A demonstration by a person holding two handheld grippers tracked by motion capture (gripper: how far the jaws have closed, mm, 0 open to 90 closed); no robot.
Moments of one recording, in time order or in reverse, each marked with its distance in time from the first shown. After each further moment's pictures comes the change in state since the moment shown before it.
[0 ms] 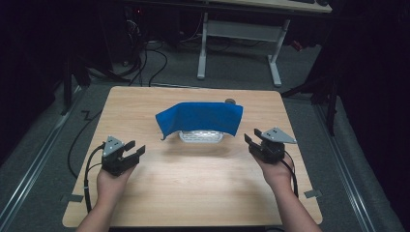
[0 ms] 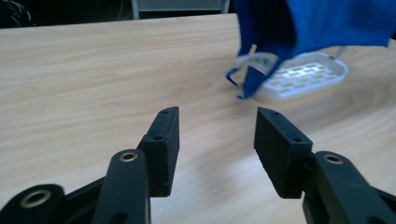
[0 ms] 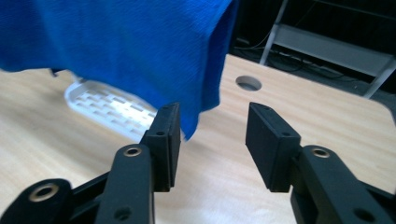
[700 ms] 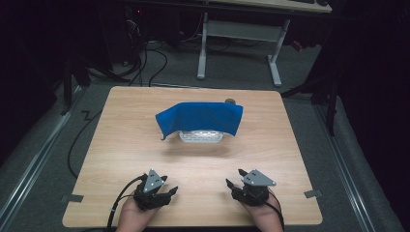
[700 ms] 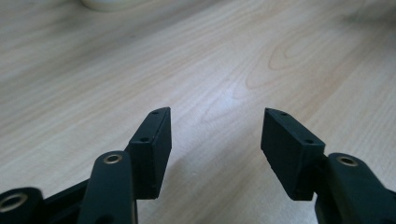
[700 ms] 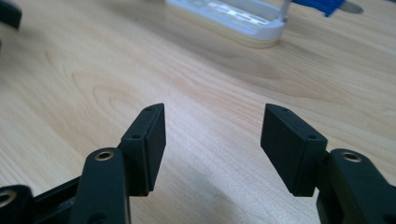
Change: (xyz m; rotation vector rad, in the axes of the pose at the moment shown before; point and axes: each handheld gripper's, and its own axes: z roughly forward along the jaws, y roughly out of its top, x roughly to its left) left arm -0.104 -0.055 0.014 0.219 -0.225 0.207; right arm 0.081 -0.085 -0.024 0.130 0.138 -0.103
